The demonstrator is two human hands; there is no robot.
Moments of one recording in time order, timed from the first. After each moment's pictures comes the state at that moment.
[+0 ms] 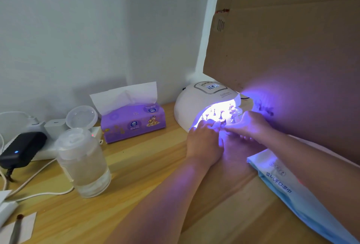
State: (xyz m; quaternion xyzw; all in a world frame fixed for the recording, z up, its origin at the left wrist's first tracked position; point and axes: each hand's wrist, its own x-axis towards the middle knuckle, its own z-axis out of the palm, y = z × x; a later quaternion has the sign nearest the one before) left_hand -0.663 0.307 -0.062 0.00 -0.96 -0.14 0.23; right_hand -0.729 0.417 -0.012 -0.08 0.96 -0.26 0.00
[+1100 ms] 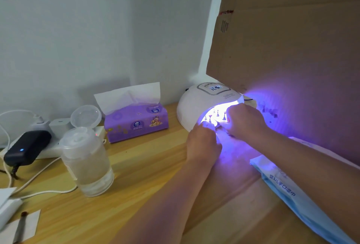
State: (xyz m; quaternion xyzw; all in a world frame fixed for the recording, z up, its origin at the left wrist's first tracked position) left_hand -0.650 0.308 -0.048 0.09 -0.94 -0.23 0.22; right_hand -0.716 0.397 -0.001 -0.24 0.95 0.02 -0.18
